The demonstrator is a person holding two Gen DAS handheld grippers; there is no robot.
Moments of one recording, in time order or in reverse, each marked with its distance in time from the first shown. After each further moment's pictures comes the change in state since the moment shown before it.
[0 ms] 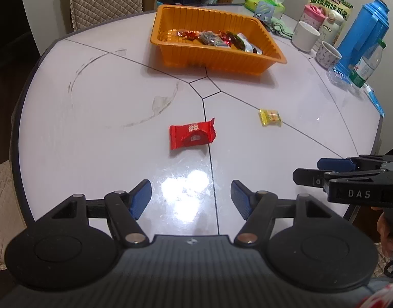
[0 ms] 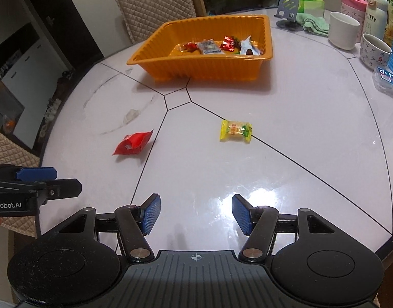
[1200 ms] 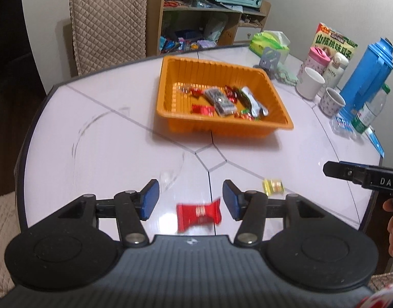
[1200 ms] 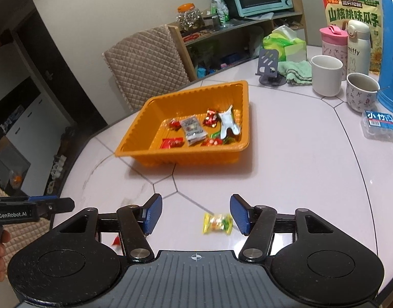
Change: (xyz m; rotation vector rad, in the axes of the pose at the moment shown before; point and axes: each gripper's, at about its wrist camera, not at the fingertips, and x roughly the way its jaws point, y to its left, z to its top) left arm -0.010 0.012 0.074 -0.017 -0.139 -0.002; right arm -0.034 -0.044 0.072 0.097 -0.218 0.063
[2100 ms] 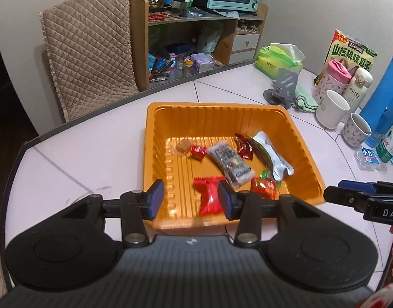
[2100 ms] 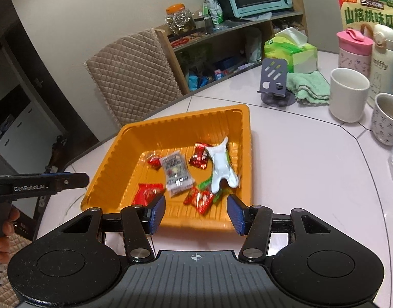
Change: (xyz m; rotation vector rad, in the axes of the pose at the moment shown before) left arm 0.111 -0.002 0.125 0.079 -0.044 0.005; right arm 0.094 -0.031 0.082 0.031 -0.020 -0.021
